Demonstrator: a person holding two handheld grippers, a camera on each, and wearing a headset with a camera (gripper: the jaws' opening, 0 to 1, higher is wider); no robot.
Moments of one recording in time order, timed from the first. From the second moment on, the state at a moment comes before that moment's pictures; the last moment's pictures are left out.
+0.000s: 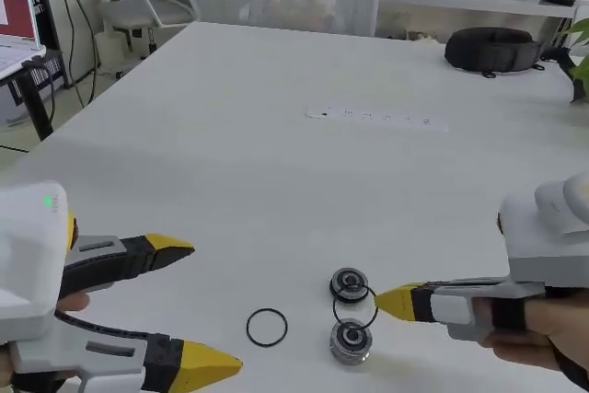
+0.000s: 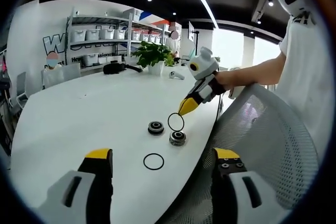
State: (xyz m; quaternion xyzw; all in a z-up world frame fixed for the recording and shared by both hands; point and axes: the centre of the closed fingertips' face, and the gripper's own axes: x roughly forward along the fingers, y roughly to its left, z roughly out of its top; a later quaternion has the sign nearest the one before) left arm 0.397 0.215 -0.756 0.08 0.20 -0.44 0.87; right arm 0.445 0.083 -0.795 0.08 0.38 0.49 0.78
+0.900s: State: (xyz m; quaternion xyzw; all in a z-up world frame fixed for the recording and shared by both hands) left arm 0.398 0.214 -0.758 0.09 0.20 -0.44 0.87; right arm 0.443 0.115 -0.764 0.09 0.34 0.51 0.78
